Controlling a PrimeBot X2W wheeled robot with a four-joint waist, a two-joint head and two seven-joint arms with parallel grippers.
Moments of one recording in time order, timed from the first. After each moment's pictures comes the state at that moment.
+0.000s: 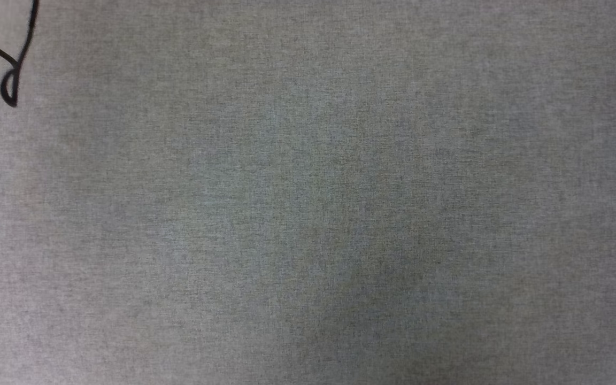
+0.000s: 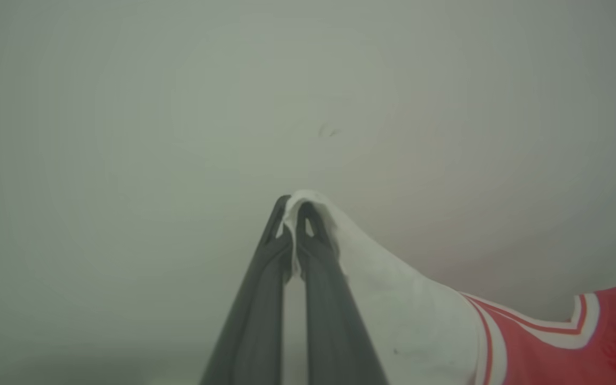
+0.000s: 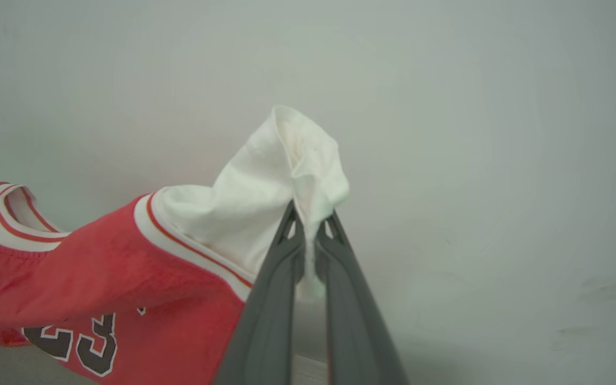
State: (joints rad) left arm -1.54 0.42 -0.41 0.82 -0.69 -0.01 -0.18; right arm -1.58 -0.27 0.16 0.82 0.17 0.13 0.12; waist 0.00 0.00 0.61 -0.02
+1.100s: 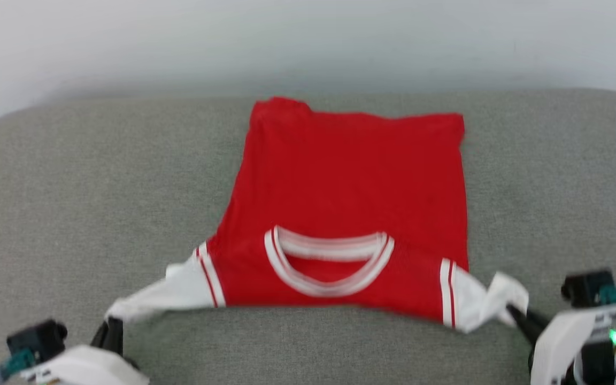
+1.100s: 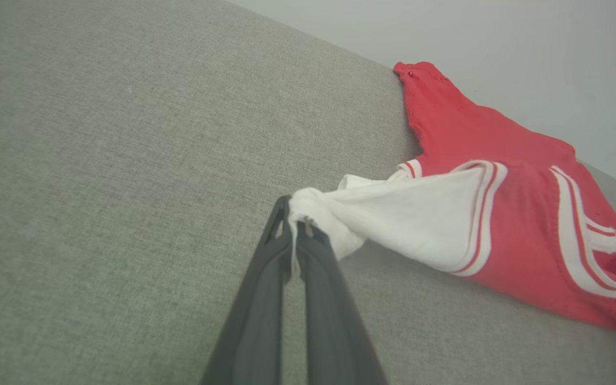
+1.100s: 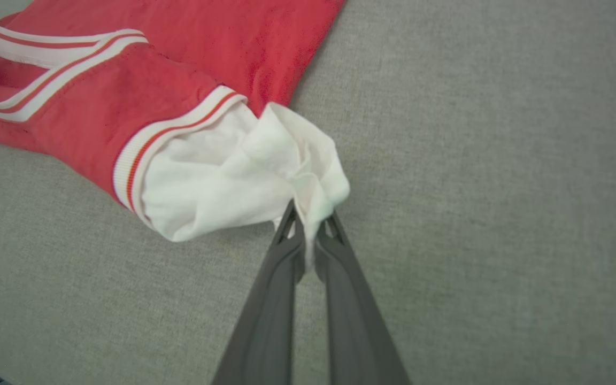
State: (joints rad) left arm -0.06 0.50 -0.33 0.20 -0.96 0.19 -0.17; right arm -0.16 -0.41 0.23 0.27 0.53 0.13 0.31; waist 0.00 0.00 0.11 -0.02
